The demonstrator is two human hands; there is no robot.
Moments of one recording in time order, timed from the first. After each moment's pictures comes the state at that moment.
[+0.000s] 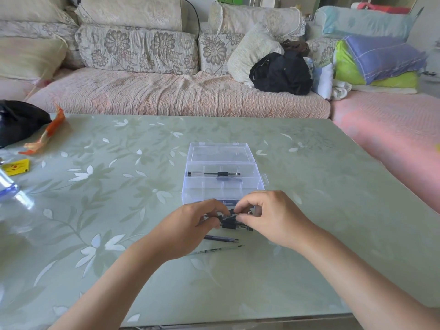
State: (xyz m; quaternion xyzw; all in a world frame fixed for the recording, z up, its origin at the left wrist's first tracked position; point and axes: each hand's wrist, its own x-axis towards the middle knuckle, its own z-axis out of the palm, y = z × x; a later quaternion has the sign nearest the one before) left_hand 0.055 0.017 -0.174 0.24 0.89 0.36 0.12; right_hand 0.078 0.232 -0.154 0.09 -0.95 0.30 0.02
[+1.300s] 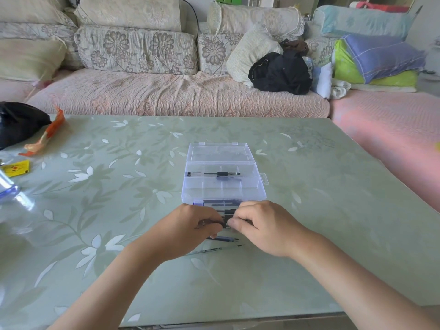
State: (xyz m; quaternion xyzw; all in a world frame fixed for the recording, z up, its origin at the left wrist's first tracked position) left_hand 0.059 0.013 -0.169 0.23 0.89 0.37 0.15; right_hand 0.082 0.224 -0.167 0.17 -0.96 0.23 -0.01
